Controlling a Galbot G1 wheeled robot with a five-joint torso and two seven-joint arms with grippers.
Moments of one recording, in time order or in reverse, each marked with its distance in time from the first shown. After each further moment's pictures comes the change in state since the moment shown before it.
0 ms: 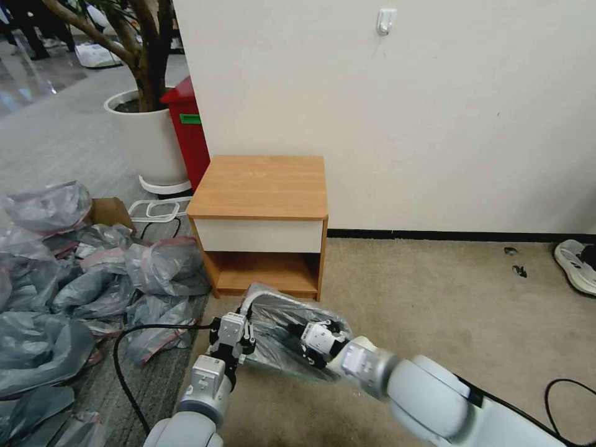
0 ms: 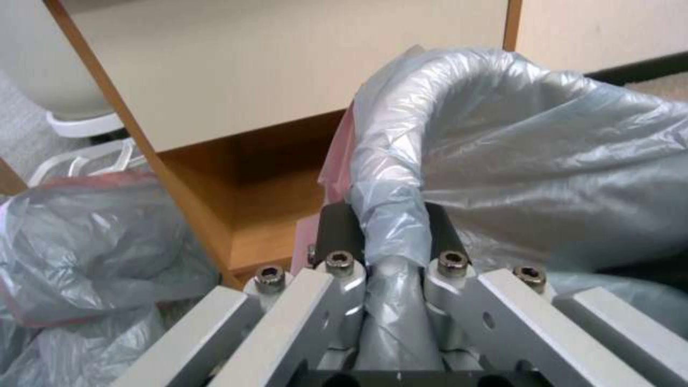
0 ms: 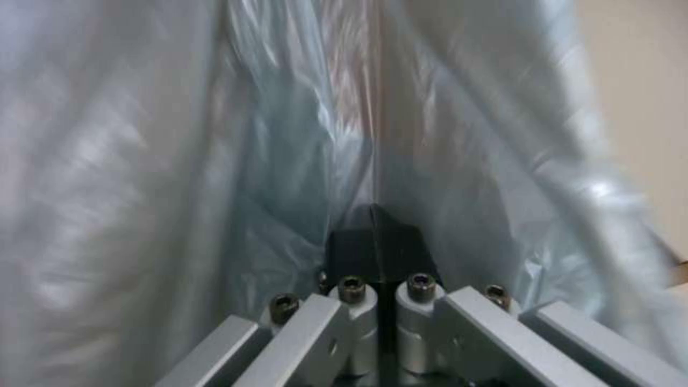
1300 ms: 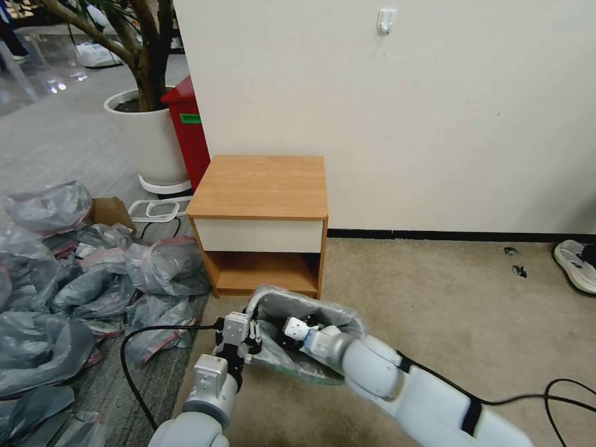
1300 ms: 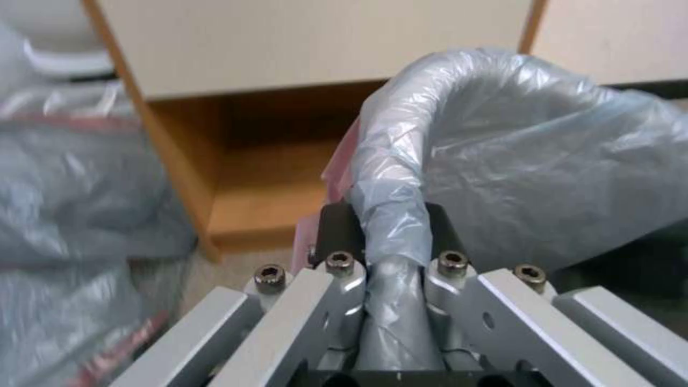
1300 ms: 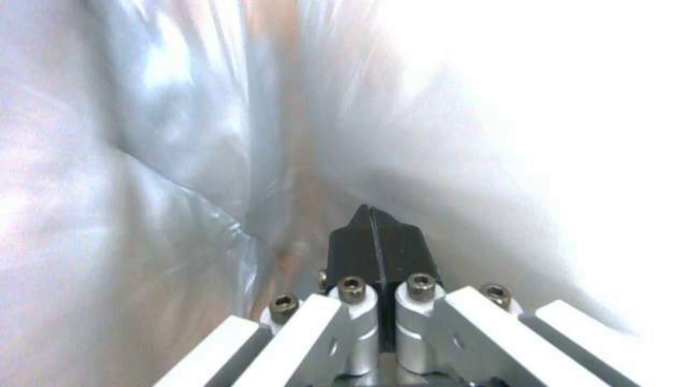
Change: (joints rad) left arm -0.020 -0.020 -0.016 0.013 -0.164 0.054 -0.052; right arm 0.006 0.071 0.028 -0.106 -0.066 0.034 -0.021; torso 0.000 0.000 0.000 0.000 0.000
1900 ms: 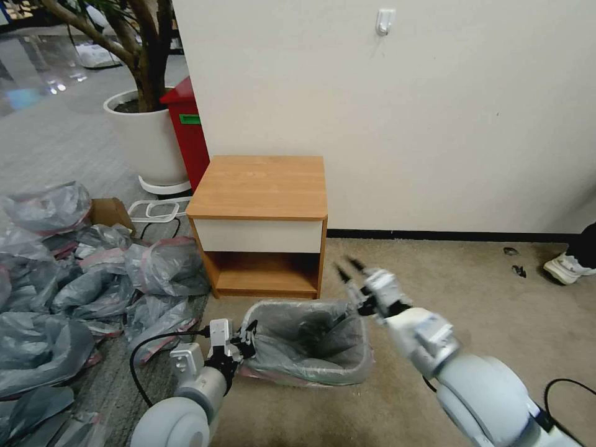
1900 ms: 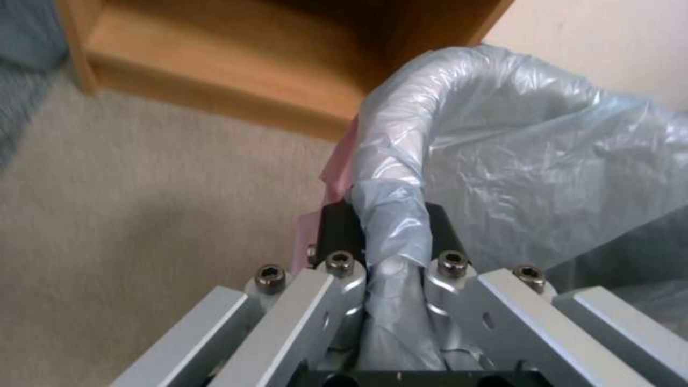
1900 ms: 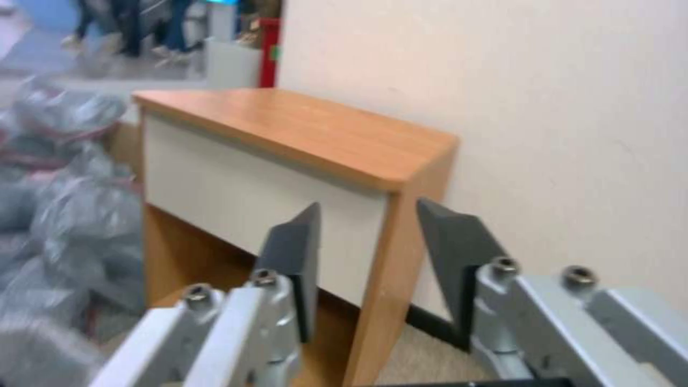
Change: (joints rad) left arm -0.037 0.061 -0.069 0.052 -0.576 0.179 -0.075; right arm -0.522 0.210 0.625 0.274 0.158 0.317 0.135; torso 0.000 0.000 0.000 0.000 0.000
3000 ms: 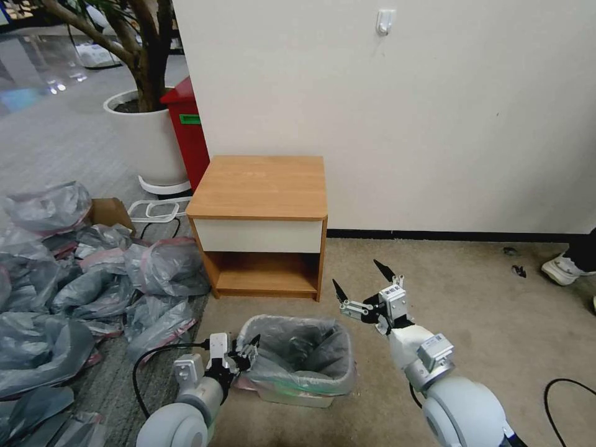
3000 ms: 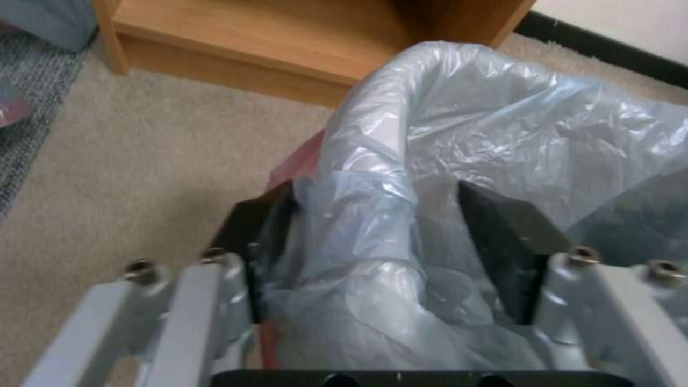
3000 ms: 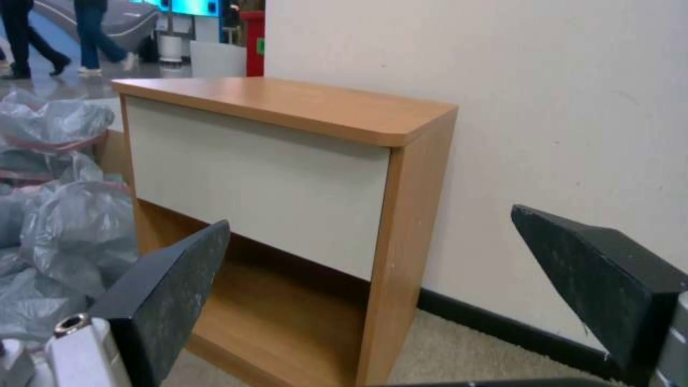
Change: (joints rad) left arm -0.006 0.012 -0.002 0.119 0.108 -0.081 0.072; right arm 0.013 0.085 -0.014 -0.118 -0.030 0.091 -0.035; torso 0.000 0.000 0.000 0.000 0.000
